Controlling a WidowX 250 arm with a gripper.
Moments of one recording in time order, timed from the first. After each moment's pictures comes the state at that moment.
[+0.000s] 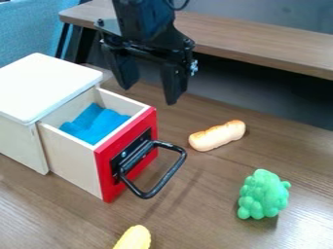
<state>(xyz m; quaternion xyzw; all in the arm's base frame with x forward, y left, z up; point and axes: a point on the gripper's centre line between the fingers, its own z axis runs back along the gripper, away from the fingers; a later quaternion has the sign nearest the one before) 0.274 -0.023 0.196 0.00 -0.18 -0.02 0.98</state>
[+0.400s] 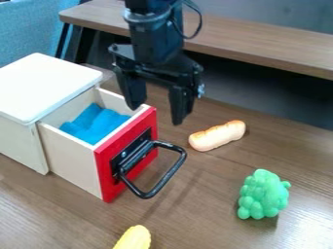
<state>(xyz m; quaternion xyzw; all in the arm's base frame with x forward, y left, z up) 0.284 -0.027 0.166 -0.01 -0.12 -0.02 0.99</state>
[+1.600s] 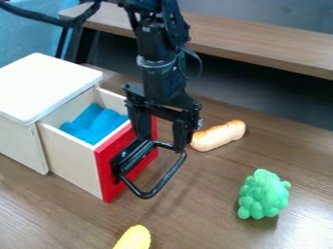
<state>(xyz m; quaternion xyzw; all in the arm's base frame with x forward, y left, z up) 0.305 -0.015 0.109 -0.01 -0.08 -0.01 1.00</state>
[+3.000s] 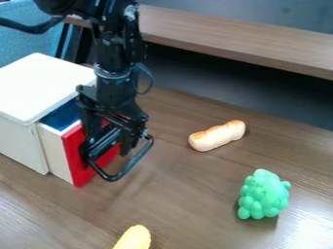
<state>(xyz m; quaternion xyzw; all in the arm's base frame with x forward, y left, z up) 0.281 0.069 0.092 0.11 -0.03 0.04 0.99</state>
